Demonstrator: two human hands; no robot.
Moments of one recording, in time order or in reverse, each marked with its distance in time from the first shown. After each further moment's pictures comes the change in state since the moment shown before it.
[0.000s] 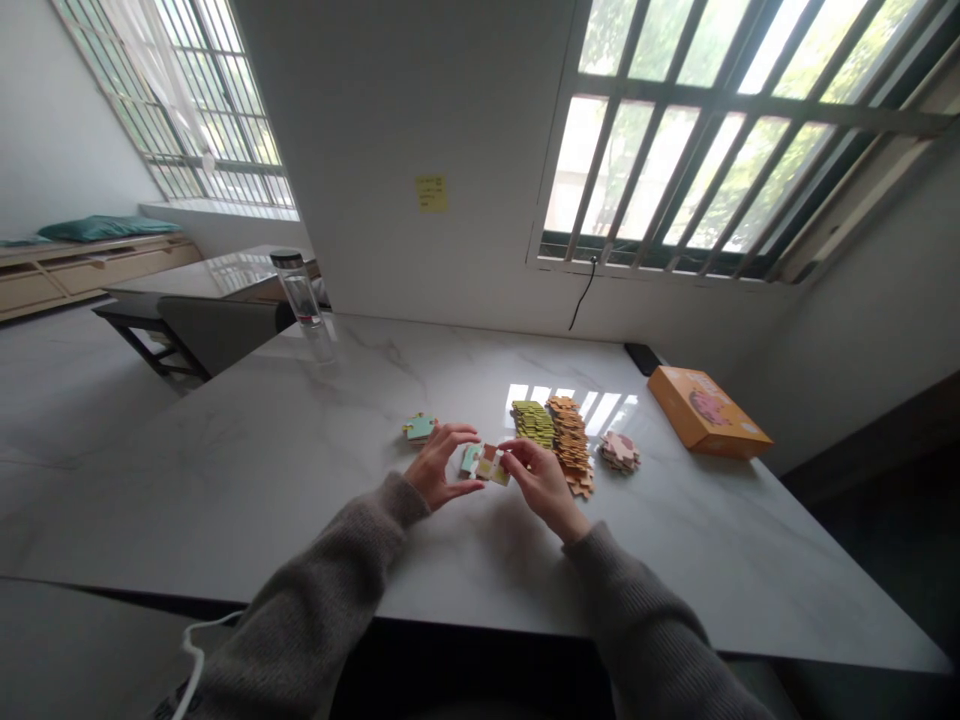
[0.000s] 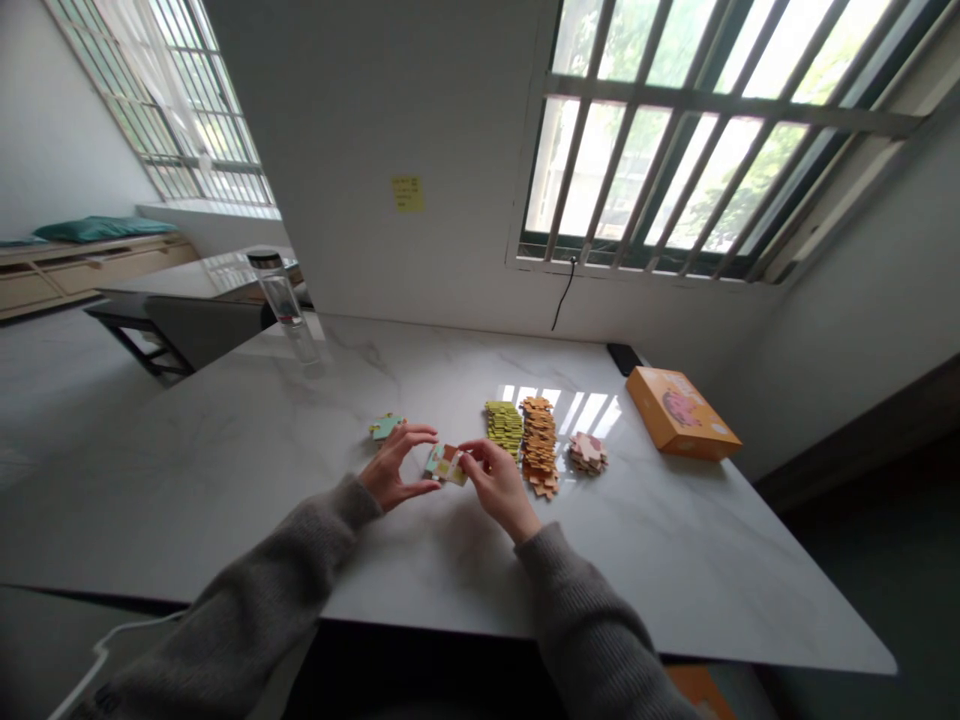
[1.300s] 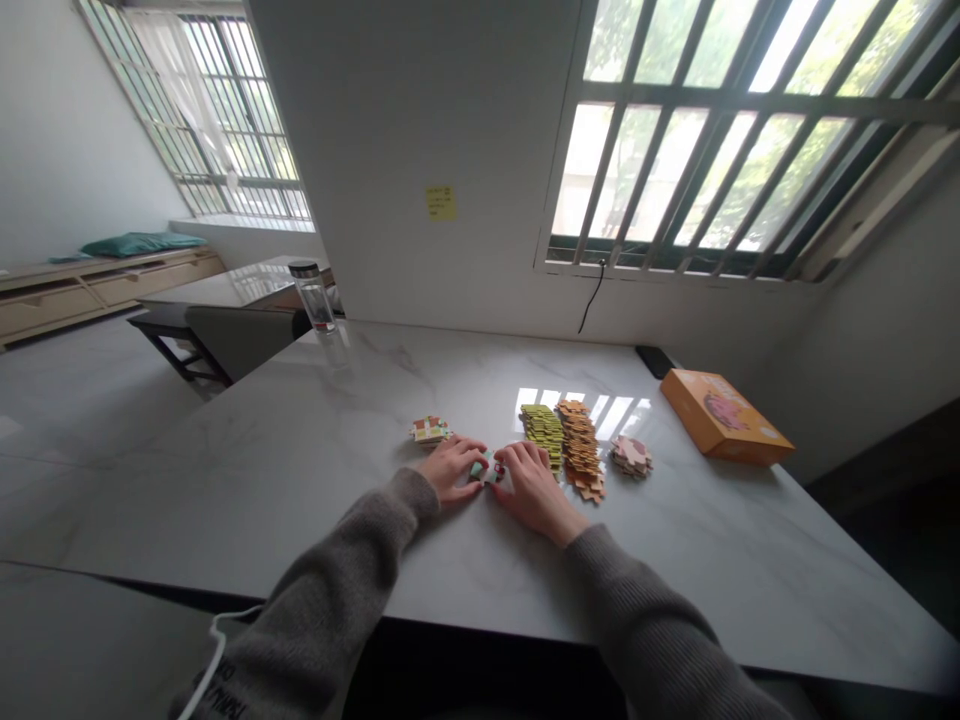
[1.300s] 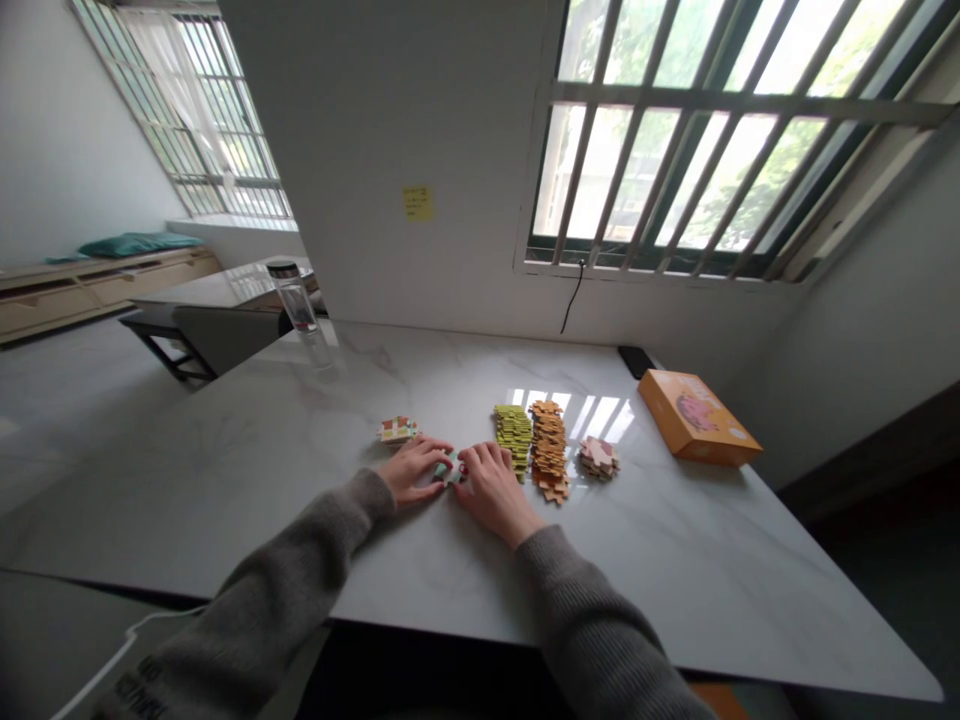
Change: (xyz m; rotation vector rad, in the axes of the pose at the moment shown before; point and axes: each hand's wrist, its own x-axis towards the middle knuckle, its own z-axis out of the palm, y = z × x) left_hand 0.002 -0.020 0.003 0.152 -0.416 -0.077; right_hand -0.001 0.008 0.009 -0.863 -0.147 -0.370
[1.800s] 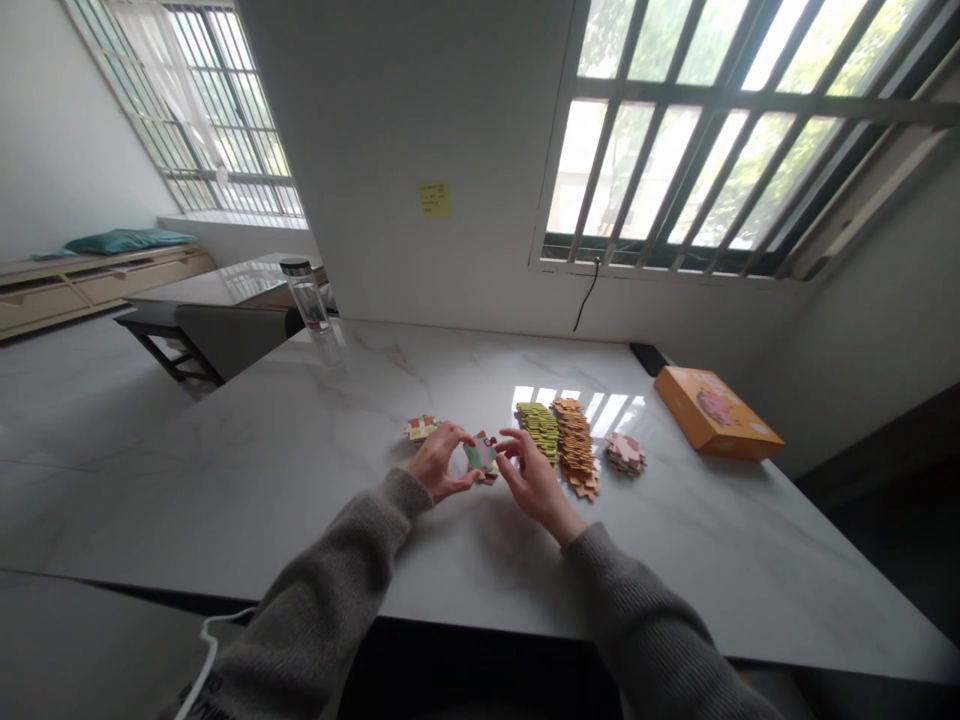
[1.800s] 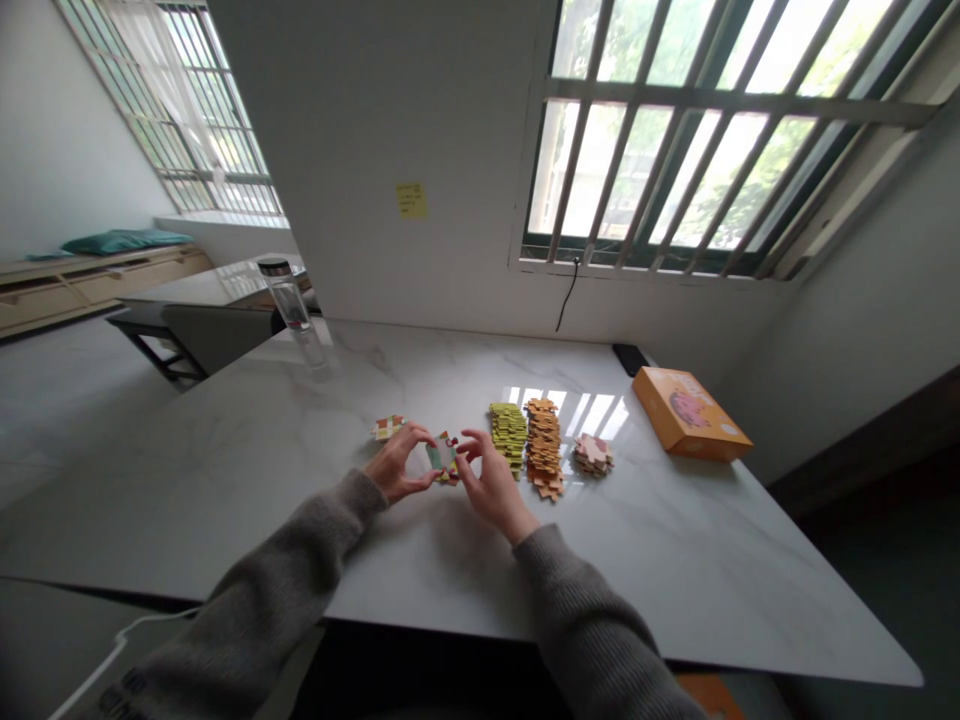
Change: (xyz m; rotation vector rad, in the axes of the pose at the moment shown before) left_hand -0.001 0.010 -0.005 -0.105 0.329 -0.055; right_hand 0.007 -0.005 -0.006 0.696 0.173 0.209
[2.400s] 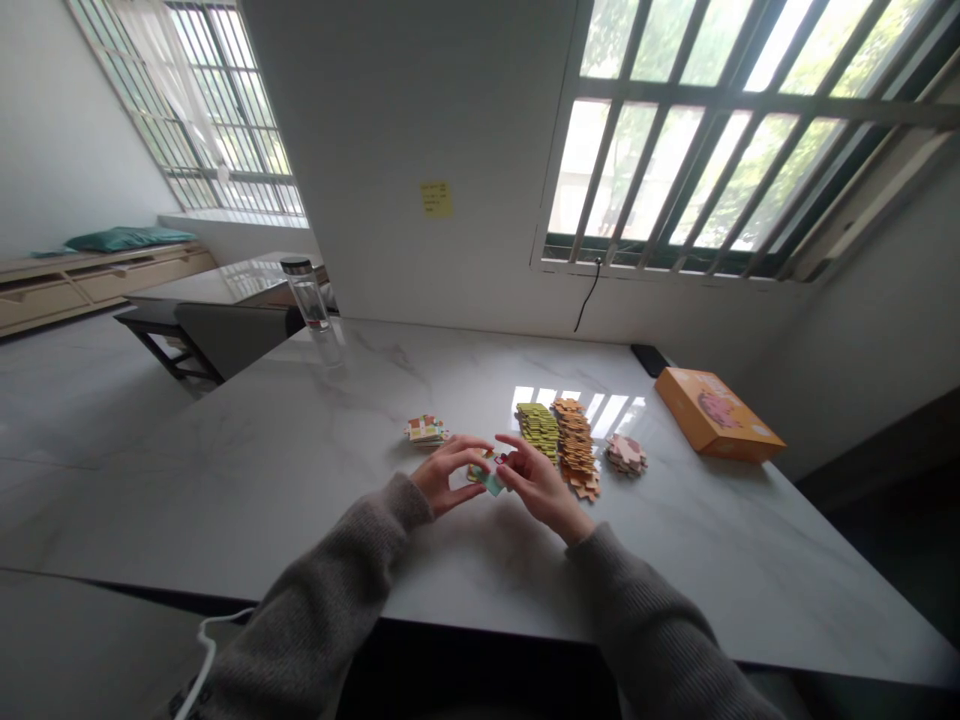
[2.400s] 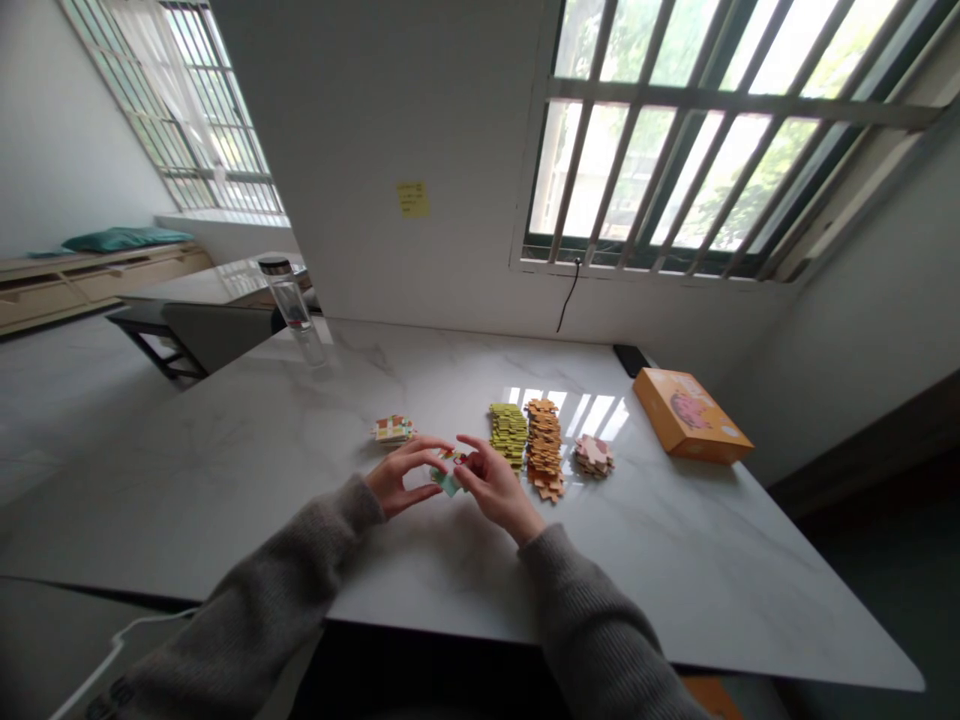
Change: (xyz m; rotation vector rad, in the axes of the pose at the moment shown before) left_hand -0.001 0.024 -0.010 -0.209 -0.104 0.145; right_hand -0.003 -0.001 -0.008 0.413 -0.176 0.163
